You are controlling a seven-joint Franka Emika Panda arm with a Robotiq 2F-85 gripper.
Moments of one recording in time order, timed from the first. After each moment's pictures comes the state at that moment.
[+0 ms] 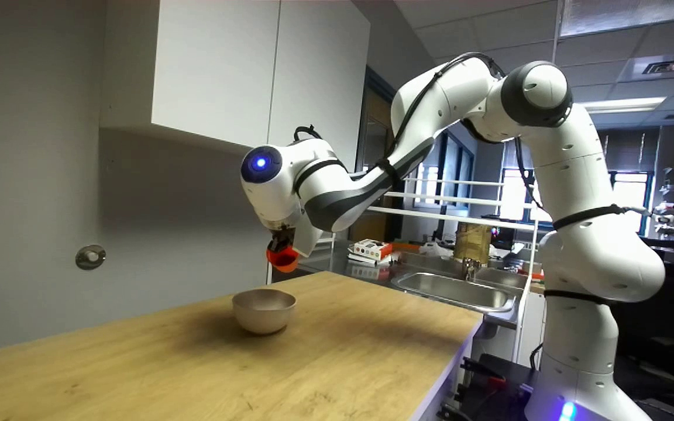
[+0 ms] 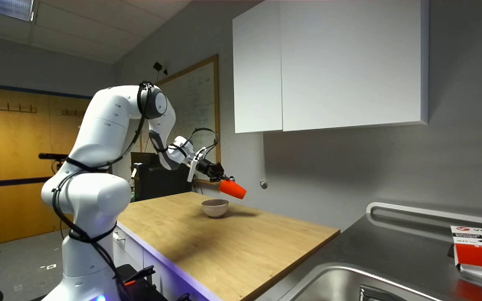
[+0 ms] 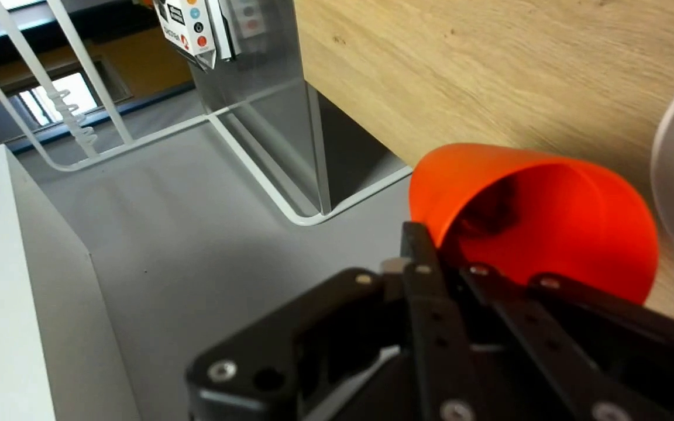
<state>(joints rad) 0.39 0.32 0.19 -1.86 -1.20 1.78 0.96</state>
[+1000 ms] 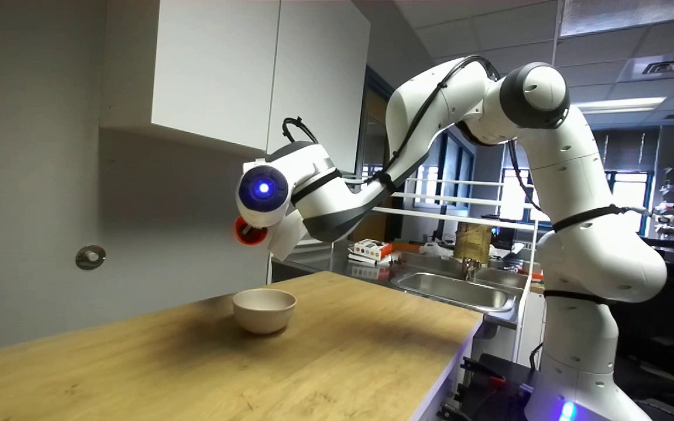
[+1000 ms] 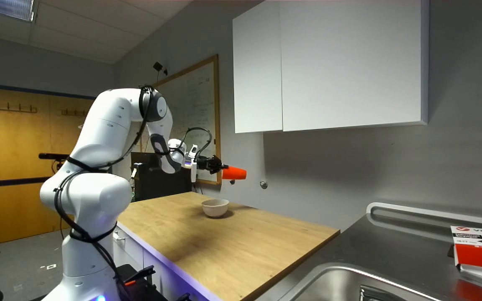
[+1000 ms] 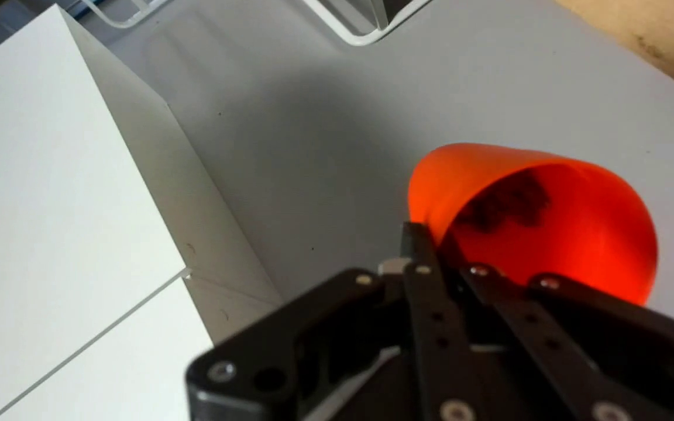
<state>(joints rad) 0.42 0.36 0.23 -1.84 -1.59 1.79 1.26</state>
